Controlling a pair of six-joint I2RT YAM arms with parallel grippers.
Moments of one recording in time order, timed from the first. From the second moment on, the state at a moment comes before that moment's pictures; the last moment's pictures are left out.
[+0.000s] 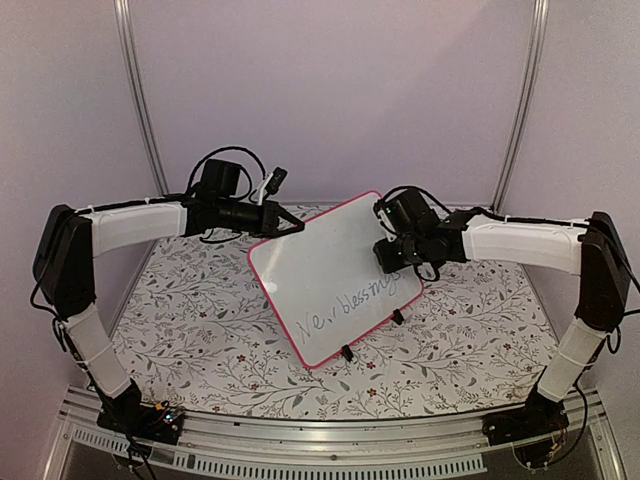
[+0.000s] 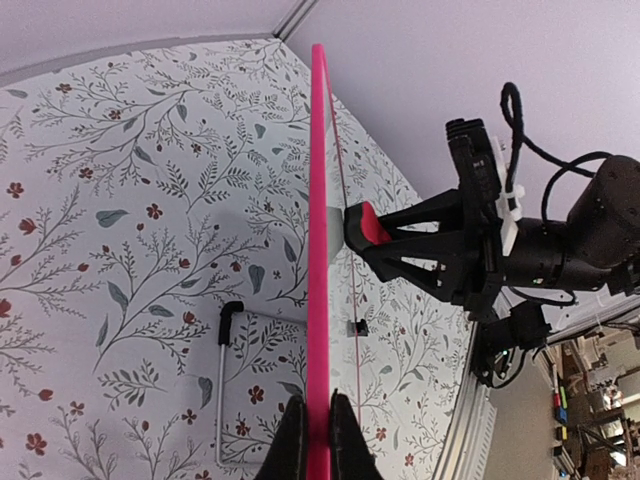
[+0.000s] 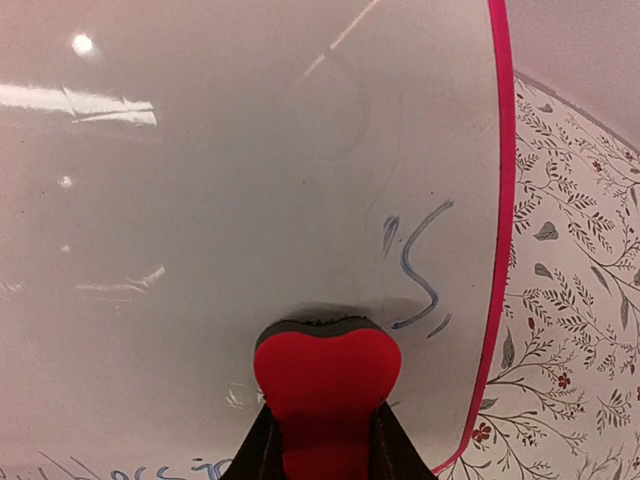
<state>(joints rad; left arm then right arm) -0.49 1.77 1.30 -0.08 0.71 -0.34 0.77 1.72 1.28 -0.39 0.32 0.24</state>
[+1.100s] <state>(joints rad) -0.49 1.76 1.30 -0.09 0.70 -0.34 0.77 1.69 1.16 -0.35 0.34 0.25</state>
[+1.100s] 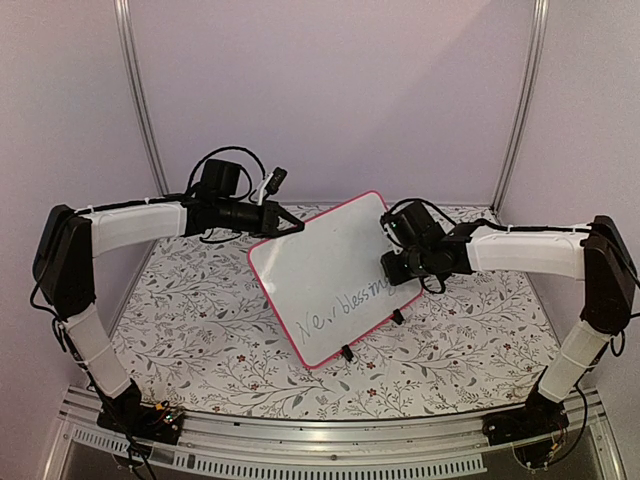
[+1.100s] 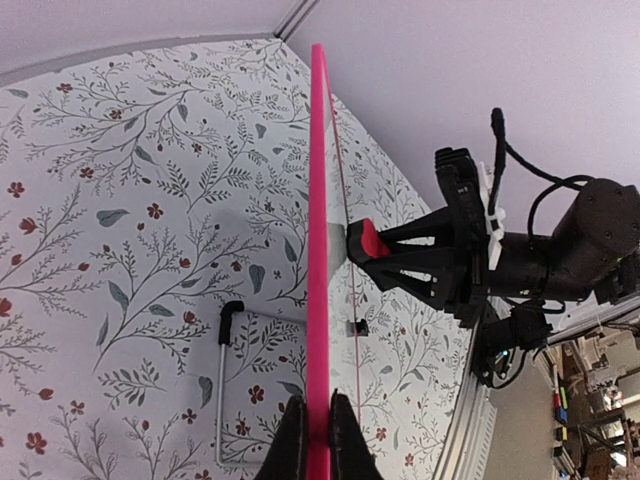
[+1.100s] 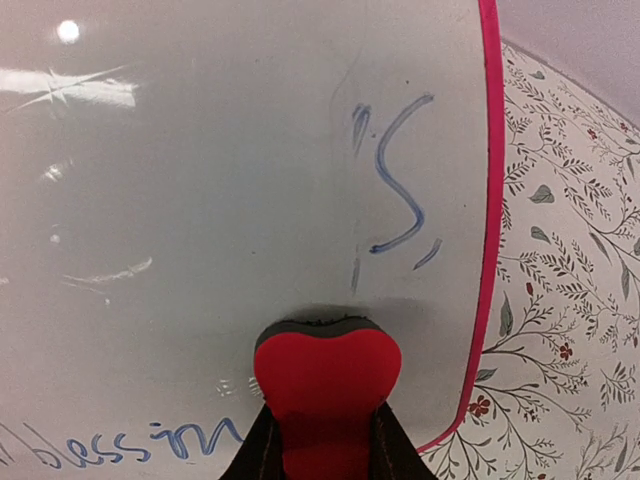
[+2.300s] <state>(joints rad) -0.50 1.76 1.30 -0.09 0.70 -0.33 0.74 1.67 1.36 -0.42 0.41 0.20</state>
